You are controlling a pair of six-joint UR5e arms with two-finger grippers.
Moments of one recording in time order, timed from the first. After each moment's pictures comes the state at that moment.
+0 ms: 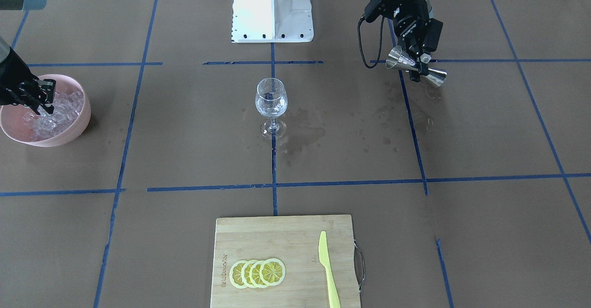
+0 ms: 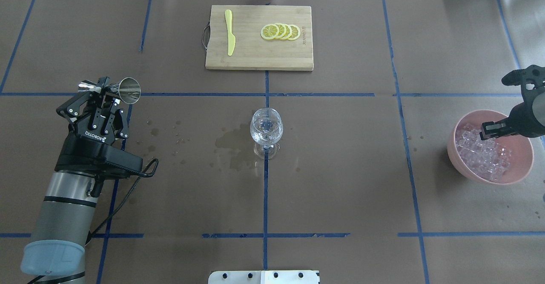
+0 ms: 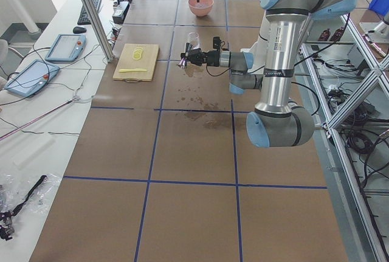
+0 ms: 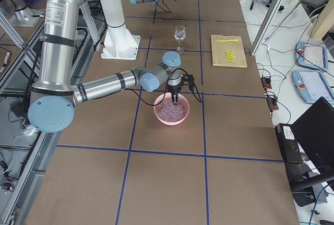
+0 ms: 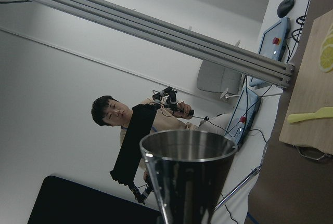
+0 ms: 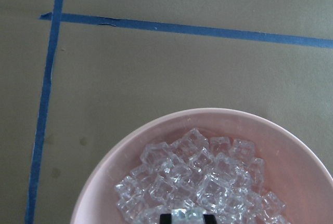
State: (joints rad) left arm -0.20 -1.69 -1.83 -3.01 -0.26 0.62; right arm 0.96 -1.73 1.99 -1.25 2.08 0.73
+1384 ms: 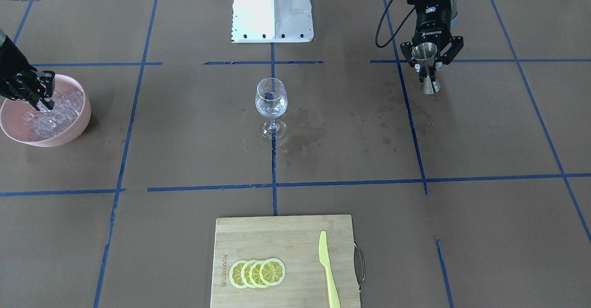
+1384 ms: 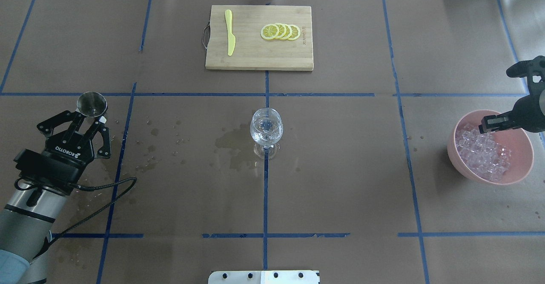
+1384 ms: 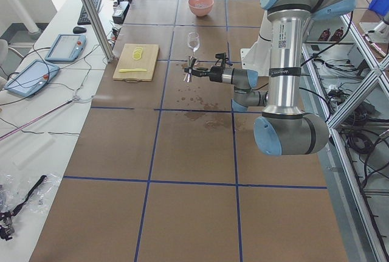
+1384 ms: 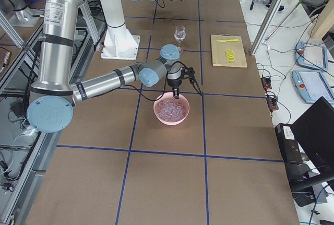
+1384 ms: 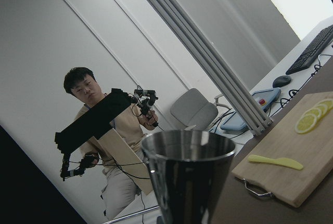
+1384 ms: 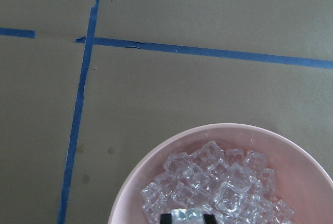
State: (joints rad) left arm -0.18 -1.55 -1.80 -3.23 -0.47 -0.07; right arm 0.97 -1.73 2.03 -1.25 2.07 0.74
